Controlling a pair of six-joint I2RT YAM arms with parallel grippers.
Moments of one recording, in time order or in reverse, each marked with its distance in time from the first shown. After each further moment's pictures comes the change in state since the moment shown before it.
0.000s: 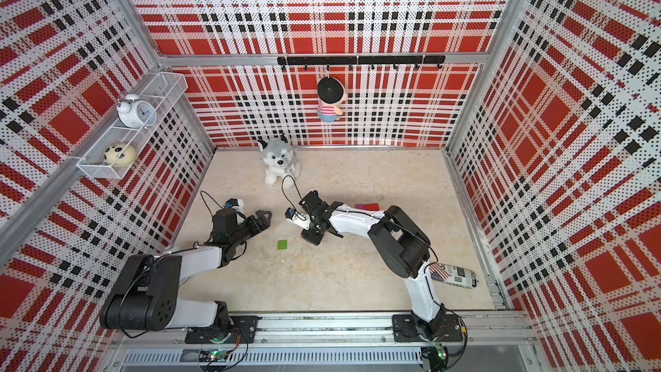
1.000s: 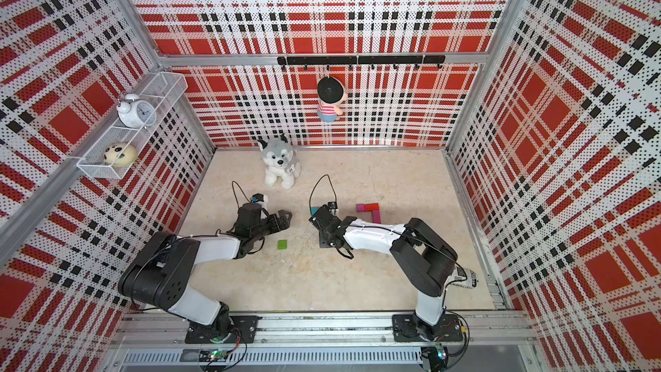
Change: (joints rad) left arm -0.200 0.153 0.105 -0.001 -0.081 0.043; right arm 0.047 -0.204 -0.278 0.006 0.401 1.006
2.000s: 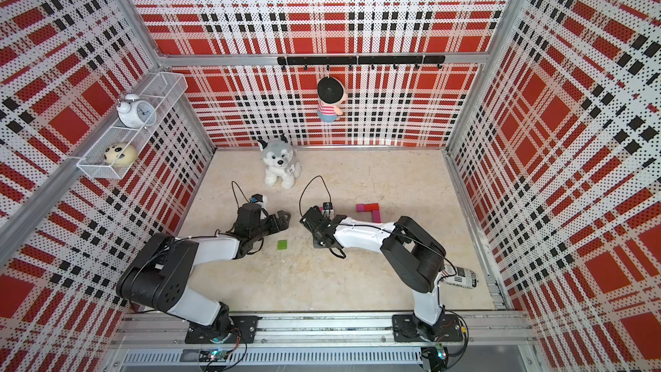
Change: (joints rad) left arm 0.000 -0.017 0.000 -0.039 -0.024 0.011; right arm 0.037 0.087 0.121 -0.104 0.035 0.066
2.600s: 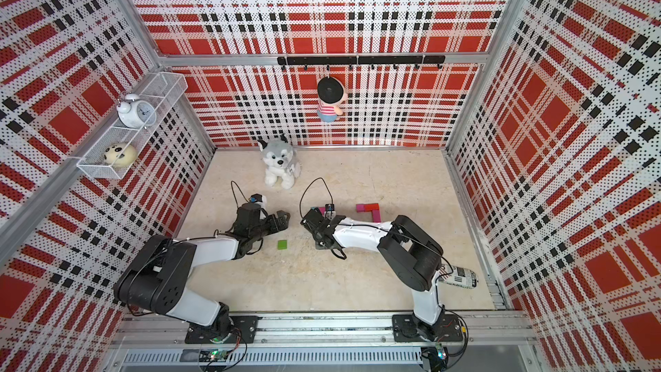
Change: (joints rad) left arm 0.000 -0.023 0.000 -0.017 -0.010 0.003; right arm 0.002 0.012 -0.009 -0.018 0.030 0.013
